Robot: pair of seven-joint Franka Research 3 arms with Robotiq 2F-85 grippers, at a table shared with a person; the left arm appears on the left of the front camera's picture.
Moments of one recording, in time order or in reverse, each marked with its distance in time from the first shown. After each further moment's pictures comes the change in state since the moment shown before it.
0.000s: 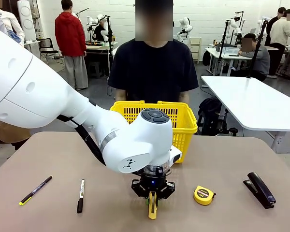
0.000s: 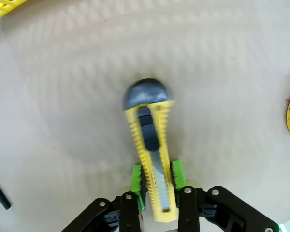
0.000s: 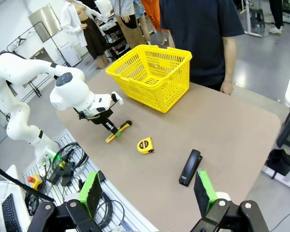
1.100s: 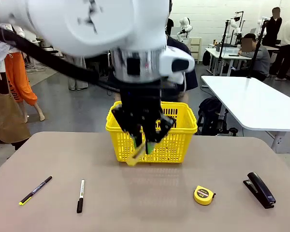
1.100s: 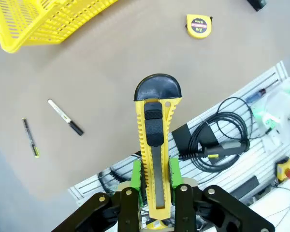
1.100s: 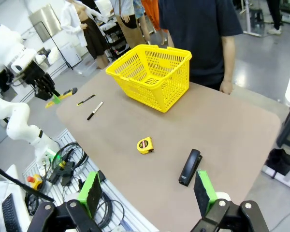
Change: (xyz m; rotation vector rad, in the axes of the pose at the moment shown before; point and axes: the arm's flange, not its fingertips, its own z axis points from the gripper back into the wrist) left arm -0.062 0.026 0.307 -0.029 -0.020 -0.423; right arm 0.000 -0.001 0.000 0.000 0.002 0.000
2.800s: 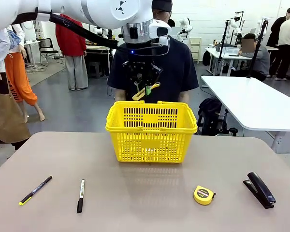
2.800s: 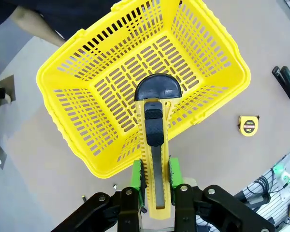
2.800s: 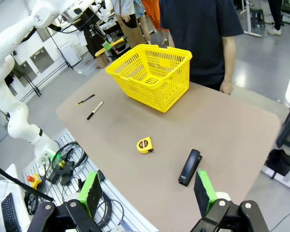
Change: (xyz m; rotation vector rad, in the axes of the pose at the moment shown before) left arm 0.213 0.135 -0.007 0.022 -0.124 -0.022; right arm 0.000 0.000 0.000 0.000 0.001 0.005
